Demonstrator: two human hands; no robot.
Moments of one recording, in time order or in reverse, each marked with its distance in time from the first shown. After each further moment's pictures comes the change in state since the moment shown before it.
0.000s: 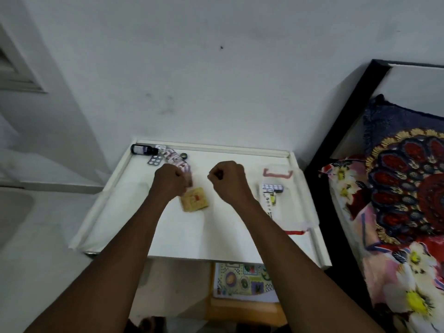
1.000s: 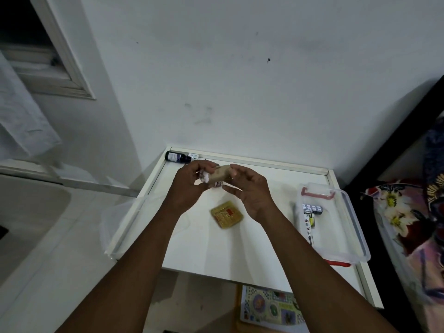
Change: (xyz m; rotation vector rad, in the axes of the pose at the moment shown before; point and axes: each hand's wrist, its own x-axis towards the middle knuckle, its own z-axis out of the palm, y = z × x) left_hand 0.021 -0.032 -0.038 -0.435 -0.068 0.510; right_hand 0.038 0.008 0.051 1.244 -0.212 0.311
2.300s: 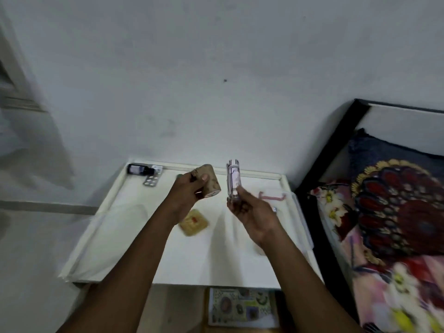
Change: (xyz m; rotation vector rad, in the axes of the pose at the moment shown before) left_hand 0.007 0.047 0.084 -0.543 -0.123 -0.338; right_hand -0.088 -0.062 -0.043 0.218 0.256 0.098
